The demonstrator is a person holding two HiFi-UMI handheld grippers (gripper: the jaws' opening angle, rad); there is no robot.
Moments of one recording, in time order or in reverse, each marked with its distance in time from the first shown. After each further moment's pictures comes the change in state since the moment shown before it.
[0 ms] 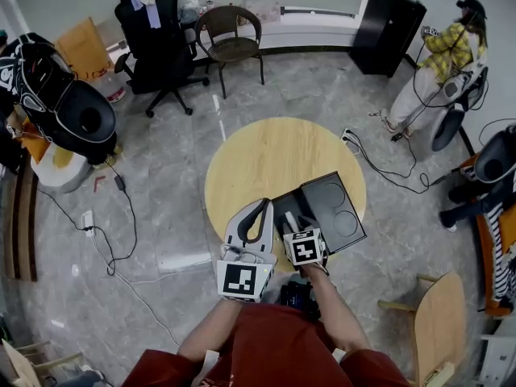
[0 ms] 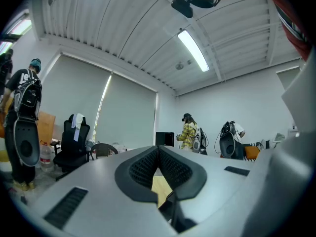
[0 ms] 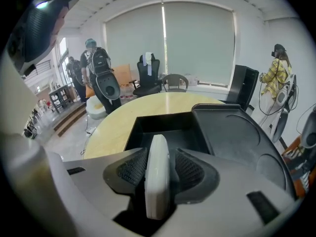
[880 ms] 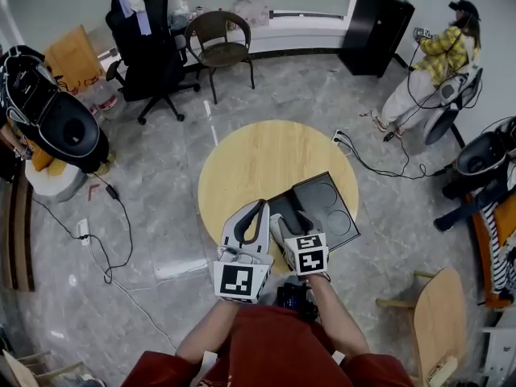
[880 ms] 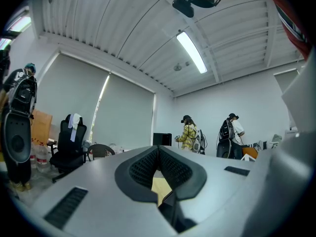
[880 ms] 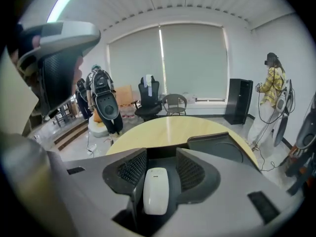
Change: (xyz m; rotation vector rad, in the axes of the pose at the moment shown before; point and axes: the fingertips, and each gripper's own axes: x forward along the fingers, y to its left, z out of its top) left arm -0.004 -0.013 -0.005 0.037 0.048 -0.043; right arm -0.069 0.005 0.052 0.034 -0.212 0.013
